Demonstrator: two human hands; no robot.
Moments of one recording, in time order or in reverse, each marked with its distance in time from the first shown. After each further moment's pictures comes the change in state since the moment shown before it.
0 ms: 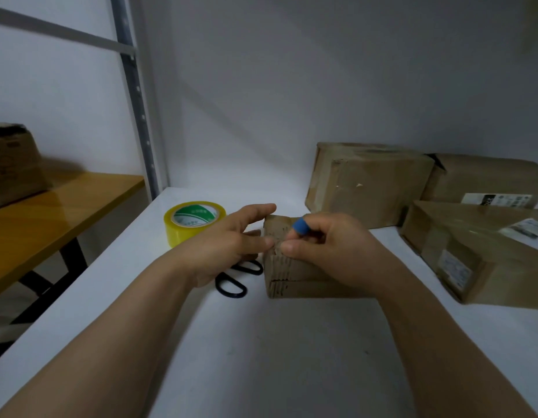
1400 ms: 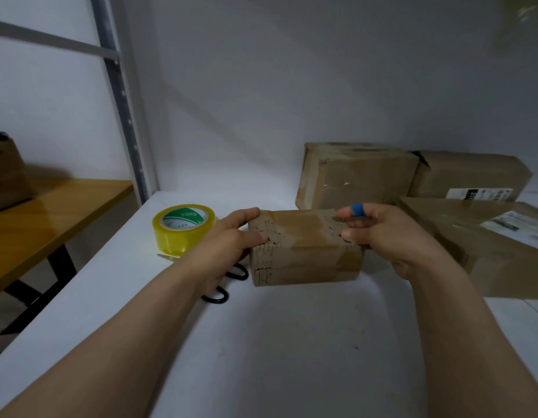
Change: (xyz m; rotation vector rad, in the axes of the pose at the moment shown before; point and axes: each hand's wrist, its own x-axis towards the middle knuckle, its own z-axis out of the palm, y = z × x) left_hand 0.008 0.001 0.023 -0.137 0.197 -0.115; right_hand -0.005 0.048 -0.050 0.396 0.196 0.498
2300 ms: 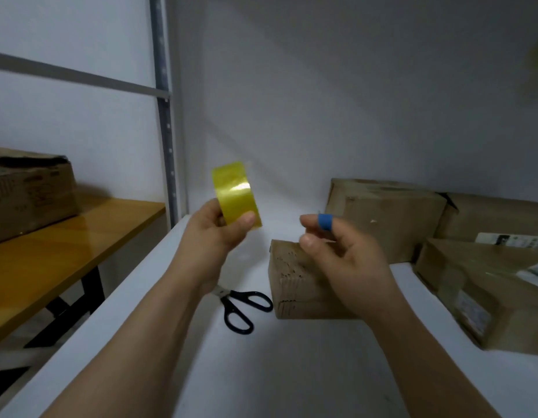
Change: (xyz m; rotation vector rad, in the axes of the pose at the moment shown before) left_hand -0.022 0.038 -0.044 -0.192 0.287 0.345; right_hand -0.031 -0.035 0.079 -0.062 -0.007 -0.531
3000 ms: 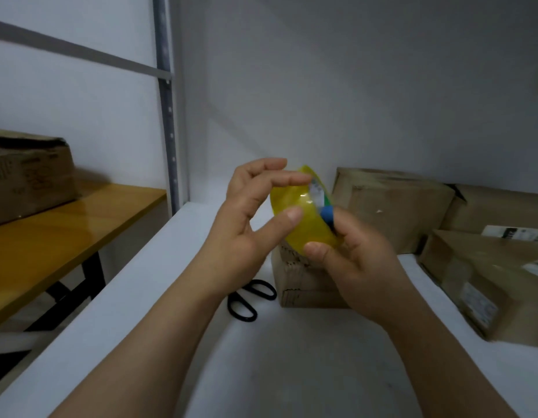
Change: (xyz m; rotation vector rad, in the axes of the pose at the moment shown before) left_hand -0.020 0.005 0.015 0.265 -0.312 0.559; right_hand -0.005 0.003 -0.003 -0.207 -0.051 -0.269
